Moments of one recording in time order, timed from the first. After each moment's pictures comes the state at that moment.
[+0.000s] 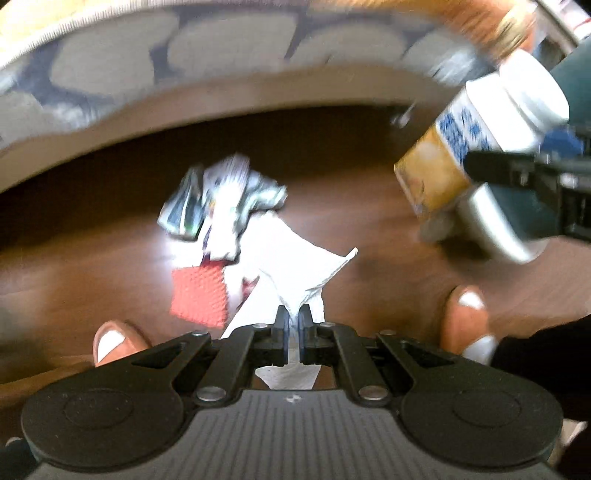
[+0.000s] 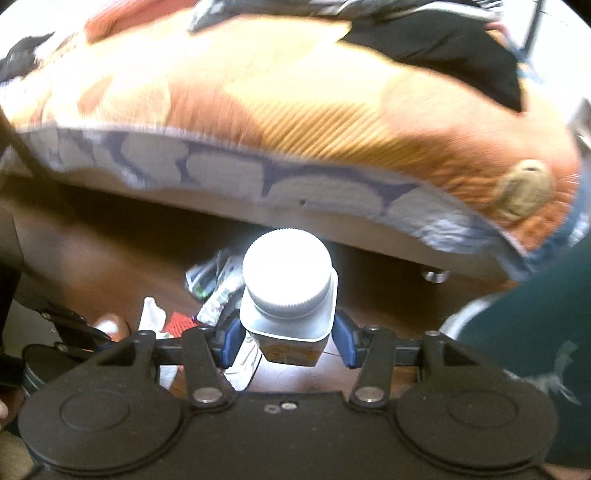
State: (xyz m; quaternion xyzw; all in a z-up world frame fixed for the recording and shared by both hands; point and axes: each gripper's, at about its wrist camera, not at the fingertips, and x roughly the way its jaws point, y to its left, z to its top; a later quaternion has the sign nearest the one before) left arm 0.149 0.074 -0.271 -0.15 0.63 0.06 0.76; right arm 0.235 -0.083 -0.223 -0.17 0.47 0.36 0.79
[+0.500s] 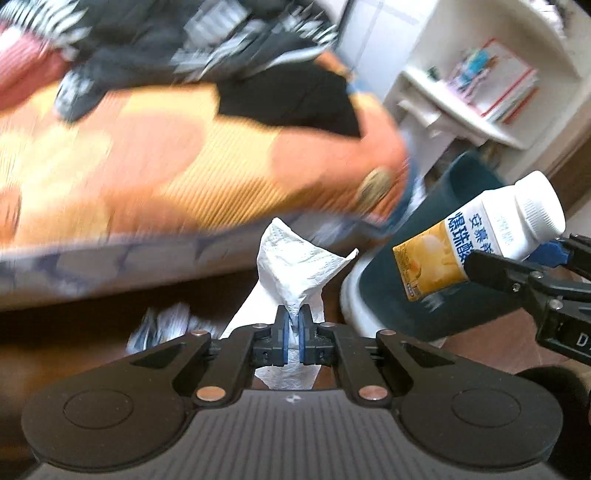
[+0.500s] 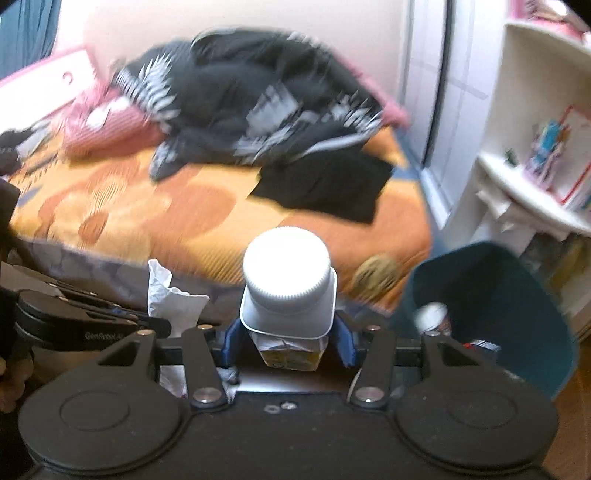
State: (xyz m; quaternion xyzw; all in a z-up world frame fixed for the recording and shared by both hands) left arm 0.185 0.022 -0.096 -0.14 0.48 0.02 0.87; right arm 0.218 -0.195 -0.072 -0.10 0.34 0.31 0.88
